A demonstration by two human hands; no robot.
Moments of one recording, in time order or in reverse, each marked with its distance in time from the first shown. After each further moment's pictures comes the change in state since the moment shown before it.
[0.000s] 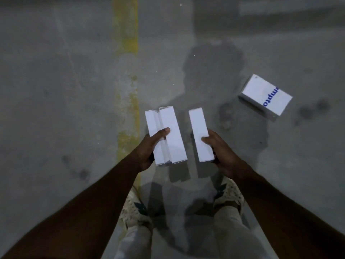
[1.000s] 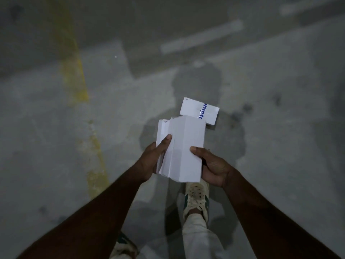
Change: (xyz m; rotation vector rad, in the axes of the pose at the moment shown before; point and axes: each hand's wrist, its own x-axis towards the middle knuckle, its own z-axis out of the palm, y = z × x) left_hand -0.019 0.033 0.209 0.452 -0.126 0.093; right_hand -0.098 -0.061 -0.131 0.648 -0.232 0.029
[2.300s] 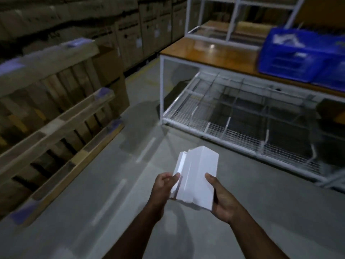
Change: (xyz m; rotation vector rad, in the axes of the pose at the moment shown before) left_hand -0.467 0.355 0.365 0.431 -0.533 0.432; right_hand -0.661 -0.124 0.210 0.470 0.332 -0.948
